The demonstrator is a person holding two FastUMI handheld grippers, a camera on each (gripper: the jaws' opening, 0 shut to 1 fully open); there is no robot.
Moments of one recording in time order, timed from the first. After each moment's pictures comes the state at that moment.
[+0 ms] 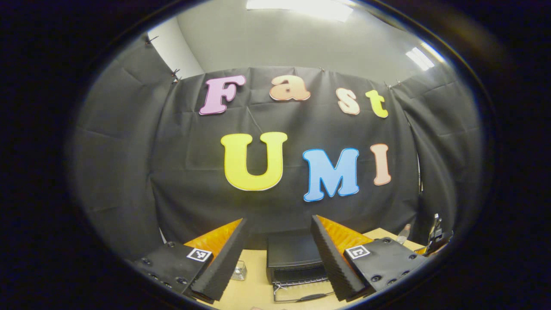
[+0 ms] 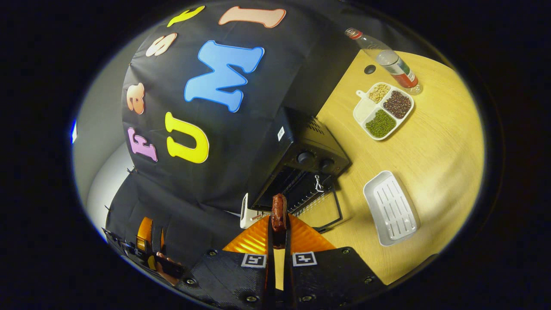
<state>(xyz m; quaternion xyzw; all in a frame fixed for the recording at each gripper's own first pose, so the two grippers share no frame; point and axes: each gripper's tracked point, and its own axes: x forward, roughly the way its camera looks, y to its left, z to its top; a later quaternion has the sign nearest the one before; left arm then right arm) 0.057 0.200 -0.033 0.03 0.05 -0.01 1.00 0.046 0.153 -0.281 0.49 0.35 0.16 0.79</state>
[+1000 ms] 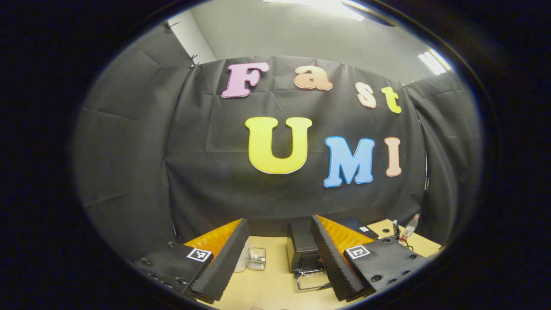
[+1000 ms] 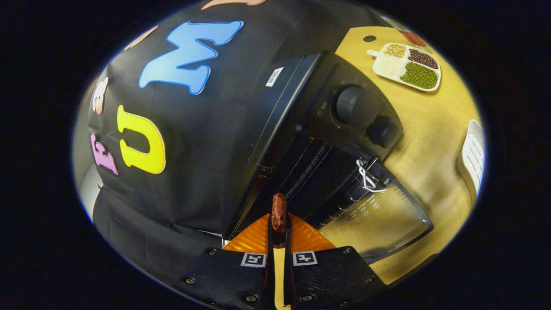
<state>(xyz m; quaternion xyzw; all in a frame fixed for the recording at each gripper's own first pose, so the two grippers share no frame) 0.024 0.307 -0.077 0.00 0.11 0.02 0.99 0.186 0.302 -0.375 0.51 0.35 0.05 0.79</state>
